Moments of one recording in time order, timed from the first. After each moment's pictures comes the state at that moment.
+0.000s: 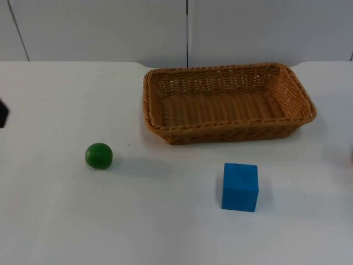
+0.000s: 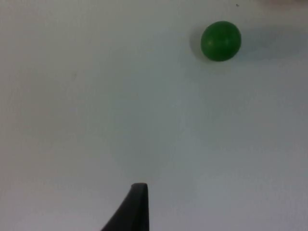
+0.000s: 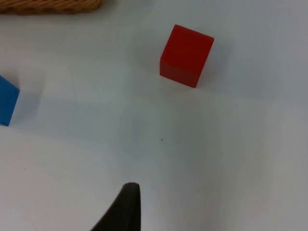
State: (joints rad) right arm 0.07 0.87 -0.70 -0.04 0.85 0.00; left arm -0.03 1.16 -0.76 -0.27 0.79 0.33
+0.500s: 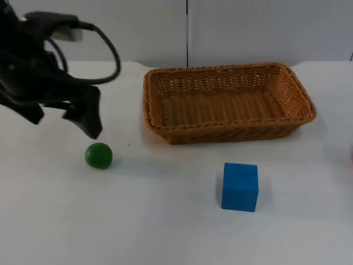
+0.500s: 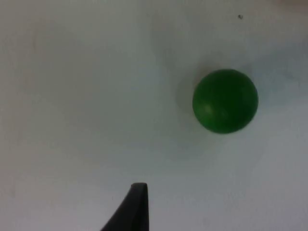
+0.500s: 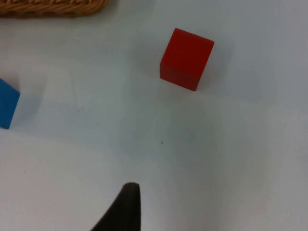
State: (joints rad) right arm 0.07 0.87 -0.70 -0.04 0.85 0.00; left arm -0.20 1.84 -1.16 -0.20 0.73 0.34
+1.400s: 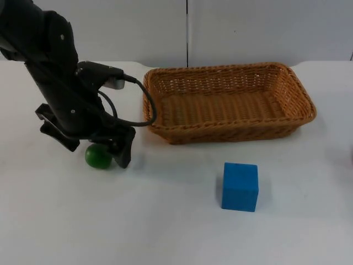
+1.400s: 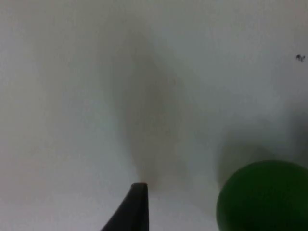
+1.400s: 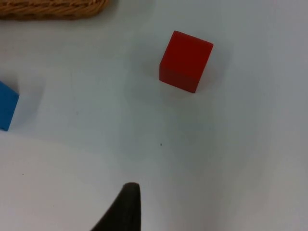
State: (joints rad) right arm 0.07 0.87 -0.70 -0.05 0.84 0.00; left arm -0.27 2.15 -1.29 -0.11 0.59 0.22
